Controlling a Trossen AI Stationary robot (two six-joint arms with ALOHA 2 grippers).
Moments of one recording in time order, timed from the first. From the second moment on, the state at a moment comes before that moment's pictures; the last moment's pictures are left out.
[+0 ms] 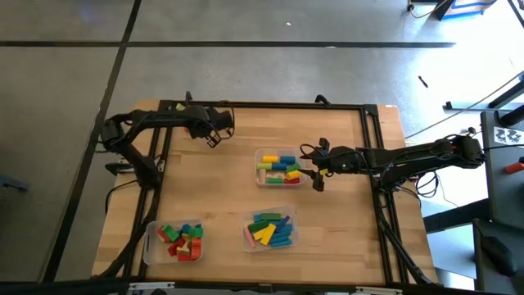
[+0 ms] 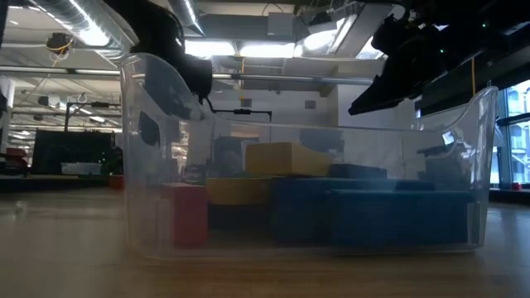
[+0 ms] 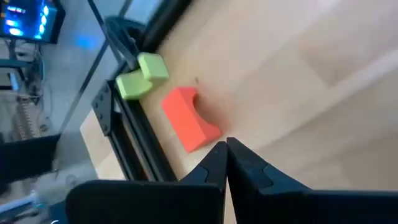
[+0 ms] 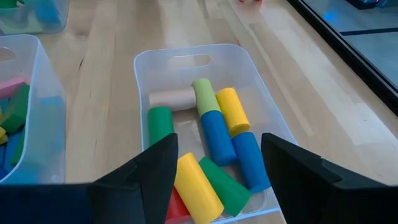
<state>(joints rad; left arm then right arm) 0.50 1.60 1.03 -1.01 -0.67 -0.38 0.01 1.08 0.53 0.03 0.19 0.05</state>
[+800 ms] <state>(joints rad) 0.81 1.53 0.89 -0.76 -0.54 -0.38 0.01 1.08 0.53 0.00 0.11 0.05</state>
